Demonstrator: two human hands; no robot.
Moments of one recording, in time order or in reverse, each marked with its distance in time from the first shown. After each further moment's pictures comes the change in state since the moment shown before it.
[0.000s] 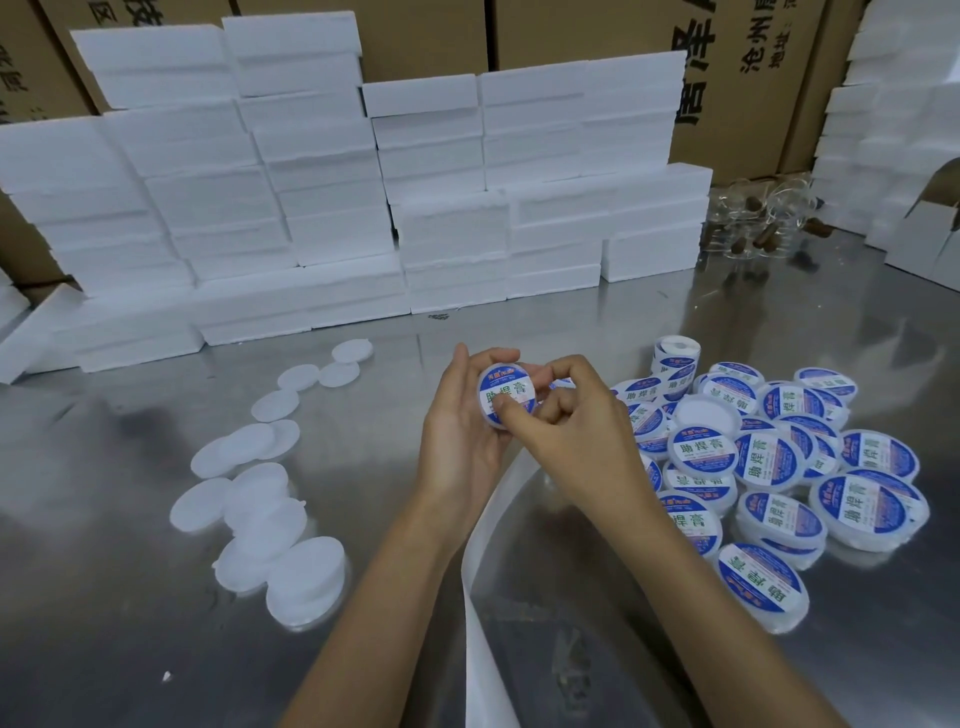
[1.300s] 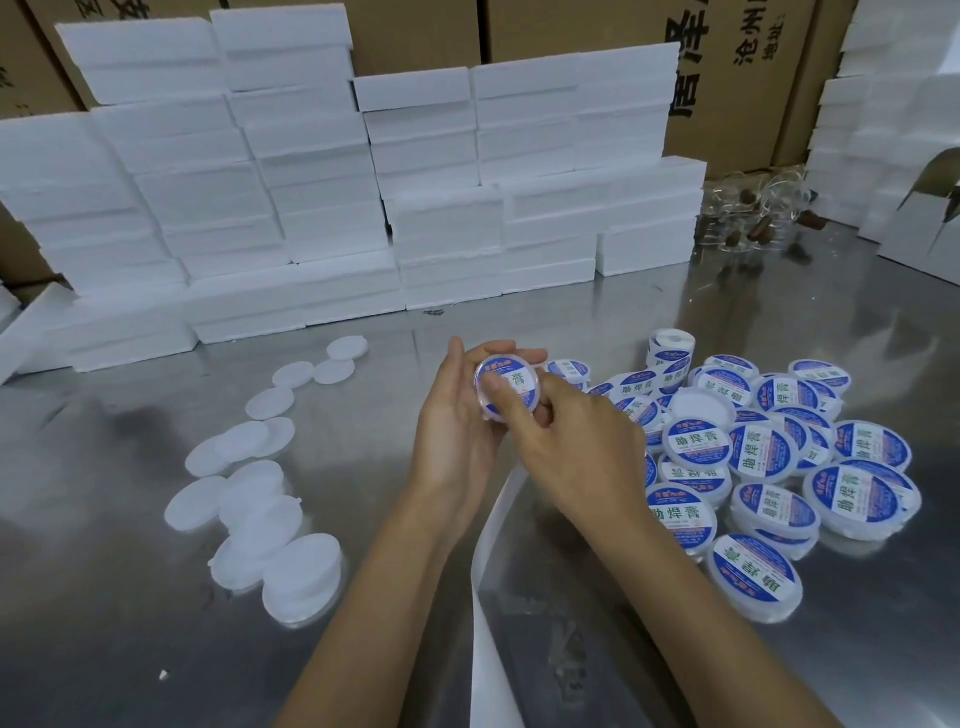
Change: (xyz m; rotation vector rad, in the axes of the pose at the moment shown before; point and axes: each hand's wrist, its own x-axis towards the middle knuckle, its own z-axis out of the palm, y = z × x) left_hand -0.002 0.002 0.005 -0.056 -0.063 -0.005; right_hand -0.008 0.004 0.004 -0.499 0.114 -0.149
